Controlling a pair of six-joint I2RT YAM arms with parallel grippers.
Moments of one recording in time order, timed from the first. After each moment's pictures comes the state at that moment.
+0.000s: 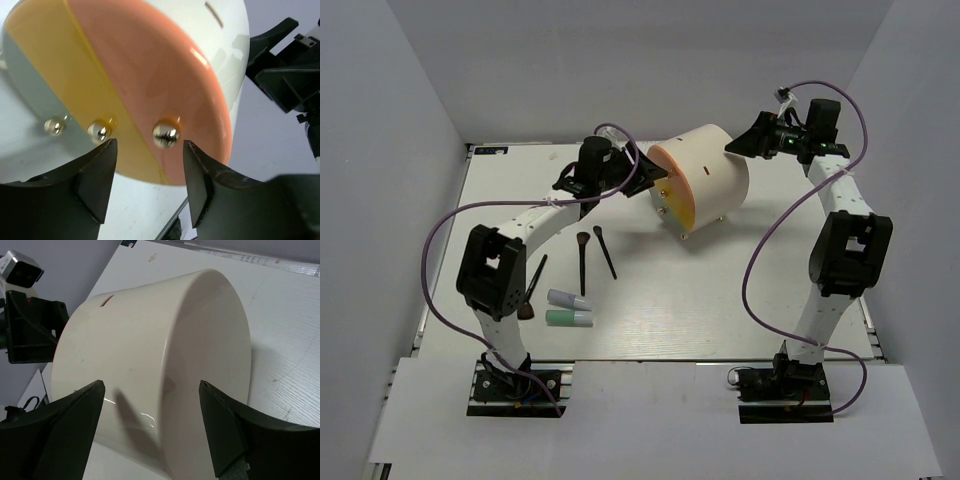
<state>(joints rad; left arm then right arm) -0.48 1.86 1.45 0.06 0.35 -0.97 -0.07 1.94 1.71 -0.22 -1.06 0.23</state>
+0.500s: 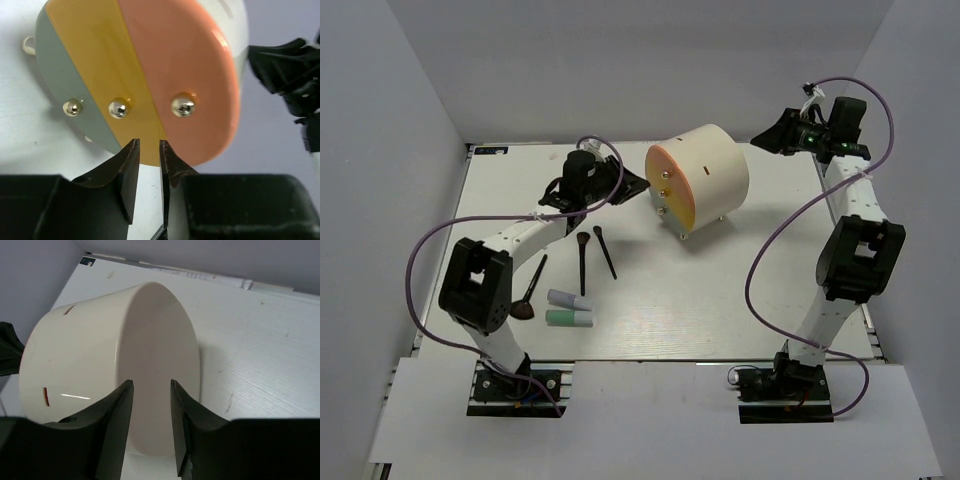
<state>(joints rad) -0.45 1.69 1.21 0.17 0.33 -1.02 -0.15 1.90 1.71 -0.25 -0.96 0.15</state>
